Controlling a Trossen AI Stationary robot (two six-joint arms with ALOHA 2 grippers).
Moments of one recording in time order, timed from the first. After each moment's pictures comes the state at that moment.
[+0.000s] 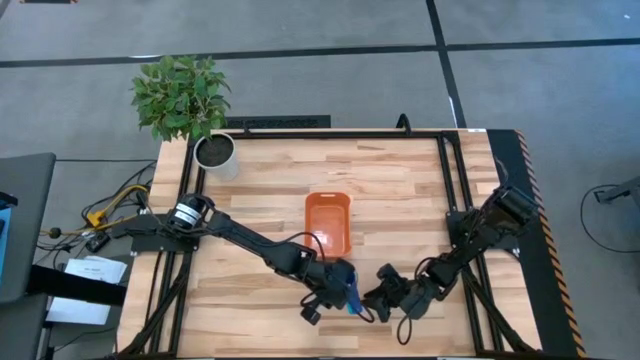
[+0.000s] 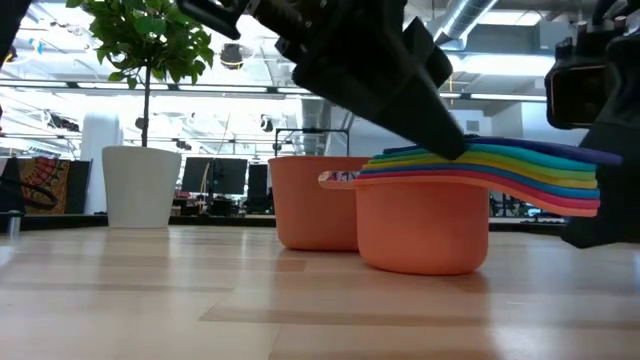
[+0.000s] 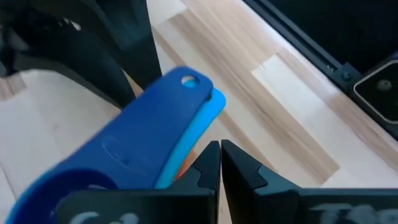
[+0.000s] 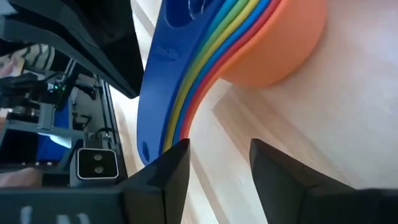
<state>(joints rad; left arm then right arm) -0.35 2.09 1.49 -0.12 0.15 0.22 0.77 1.76 0.62 0.51 0.53 1.41</state>
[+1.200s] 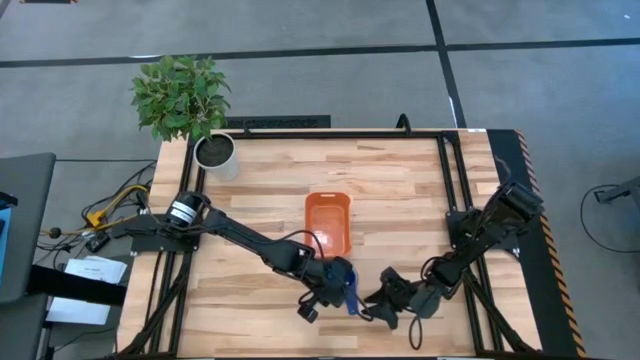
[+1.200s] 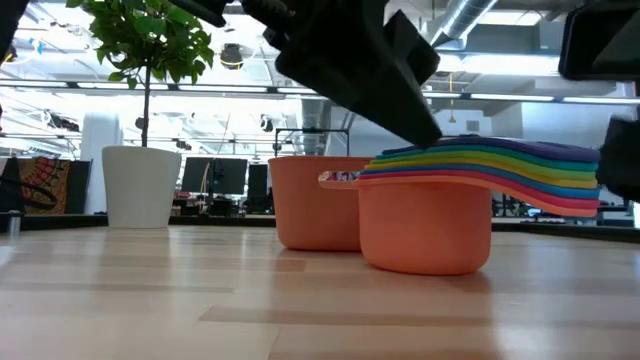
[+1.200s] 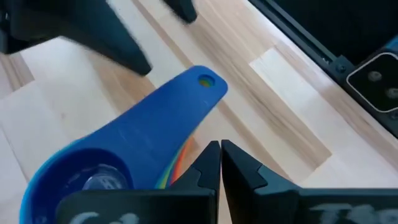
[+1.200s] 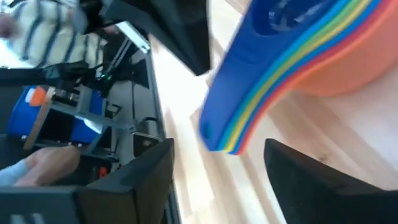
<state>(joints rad) -0.35 2.06 1.49 -0.18 0.14 0.22 0.80 1.71 0.60 0.65 0.53 1.26</state>
